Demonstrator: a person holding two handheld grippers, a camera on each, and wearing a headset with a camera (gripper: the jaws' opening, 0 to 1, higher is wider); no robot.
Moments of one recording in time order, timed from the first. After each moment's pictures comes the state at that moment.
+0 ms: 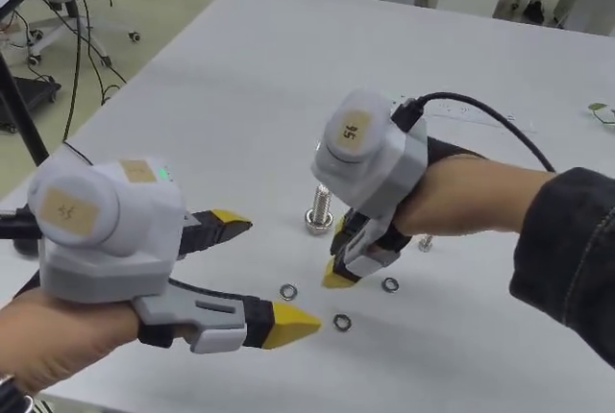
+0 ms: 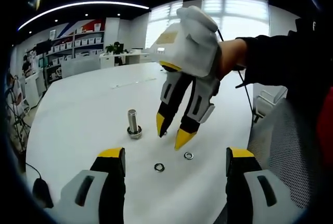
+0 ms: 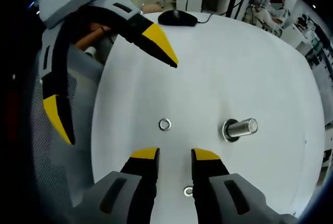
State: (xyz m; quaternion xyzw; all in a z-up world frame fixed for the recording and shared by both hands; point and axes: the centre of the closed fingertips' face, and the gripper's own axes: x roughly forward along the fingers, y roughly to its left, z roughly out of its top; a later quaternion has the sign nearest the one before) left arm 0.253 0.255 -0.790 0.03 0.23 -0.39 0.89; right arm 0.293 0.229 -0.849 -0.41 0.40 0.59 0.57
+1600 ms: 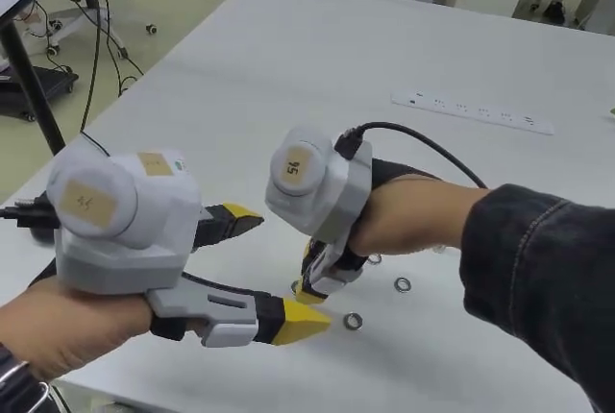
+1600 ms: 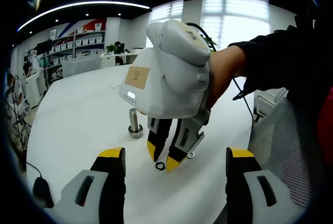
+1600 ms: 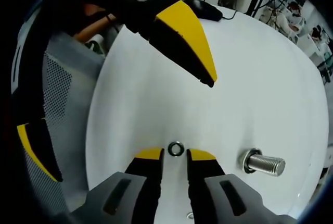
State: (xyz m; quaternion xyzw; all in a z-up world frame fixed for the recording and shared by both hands) left arm 0.252 0.257 -0.790 0.03 0.23 -0.39 0.89; right arm 0.275 0.258 -0.879 -0.45 0.40 0.61 0.52
